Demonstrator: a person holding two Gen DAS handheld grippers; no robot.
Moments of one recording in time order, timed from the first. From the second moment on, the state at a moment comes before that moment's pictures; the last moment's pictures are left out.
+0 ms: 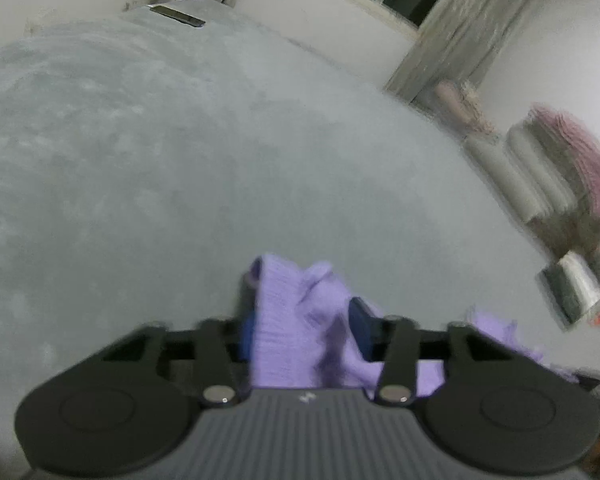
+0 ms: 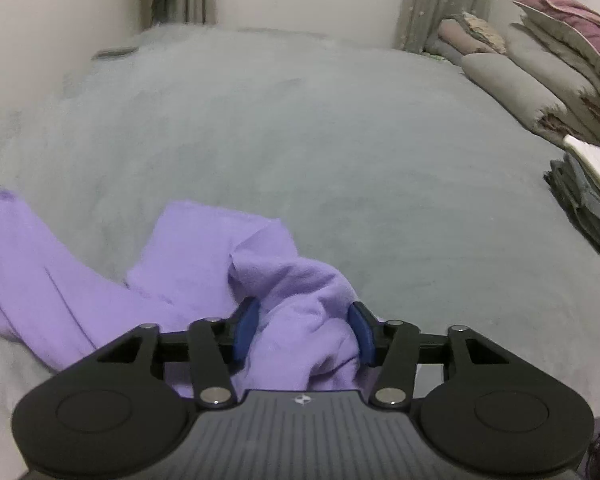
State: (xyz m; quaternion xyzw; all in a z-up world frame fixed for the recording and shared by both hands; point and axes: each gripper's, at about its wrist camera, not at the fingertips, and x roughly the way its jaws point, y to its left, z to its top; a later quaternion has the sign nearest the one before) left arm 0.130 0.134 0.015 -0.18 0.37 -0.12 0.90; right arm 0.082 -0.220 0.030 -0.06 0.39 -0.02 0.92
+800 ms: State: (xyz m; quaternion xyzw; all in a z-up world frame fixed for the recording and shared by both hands) left arm 0.116 0.235 0.044 -0.30 0.31 -0.03 0.90; right arm 0.095 -0.262 0.074 0.06 0.29 -0.08 0.95
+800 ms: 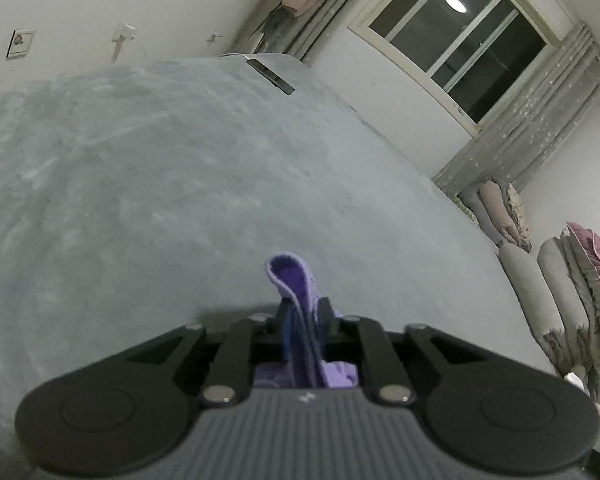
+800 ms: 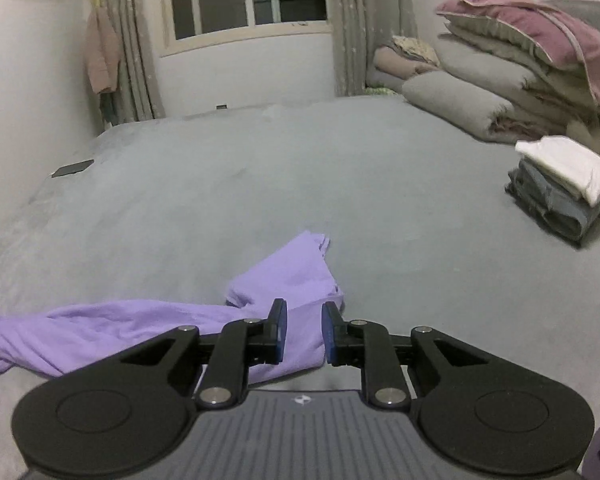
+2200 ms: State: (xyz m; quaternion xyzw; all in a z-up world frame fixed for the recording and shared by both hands) left arm 0.070 0.165 0.062 -0.13 0.38 -0.16 0.90; right arm 0.097 -0.148 0.041 0.08 0.41 0.21 0.89
